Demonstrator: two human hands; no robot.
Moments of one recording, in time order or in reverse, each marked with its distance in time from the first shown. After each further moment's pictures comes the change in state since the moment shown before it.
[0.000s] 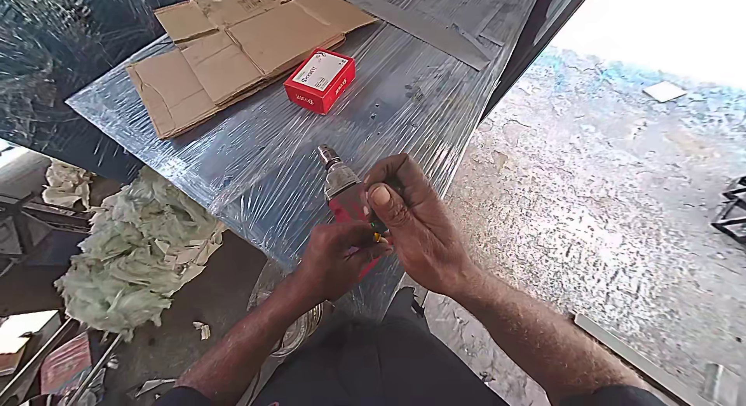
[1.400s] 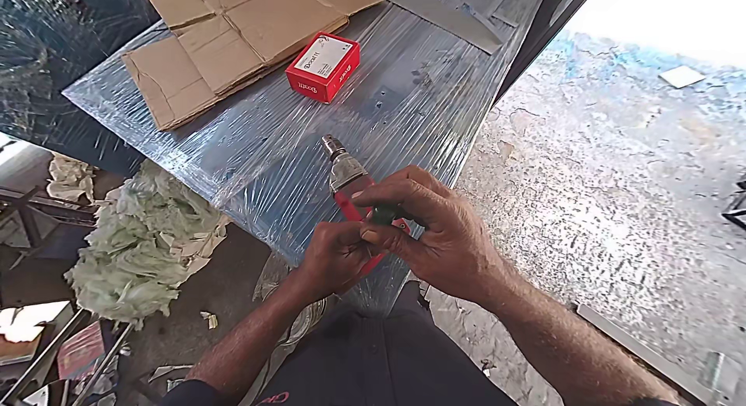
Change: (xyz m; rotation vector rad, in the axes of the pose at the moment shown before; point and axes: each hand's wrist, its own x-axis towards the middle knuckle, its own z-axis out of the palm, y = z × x) left_hand -0.015 -0.016 -0.003 -0.064 0.007 -0.010; right_hand -0.014 0.001 -0.012 -0.392 -0.087 -0.127
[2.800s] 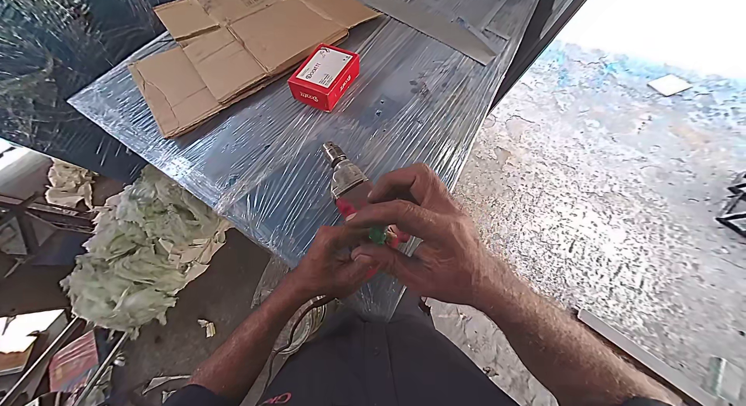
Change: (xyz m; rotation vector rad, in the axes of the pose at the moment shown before) left_hand 0.001 0.001 -0.013 -0.085 -0.091 0.103; right_hand 0.006 -0.002 0.002 -0.129 0.001 -0.184
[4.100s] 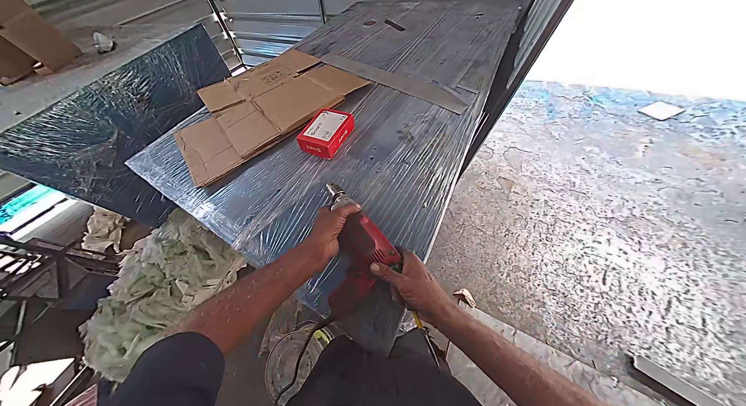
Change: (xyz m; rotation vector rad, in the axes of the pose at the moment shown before) left_hand 0.097 -0.046 -0.015 -0.358 0.582 -1.110; right_hand -0.087 0.059 0.048 0.571 0.119 1.122
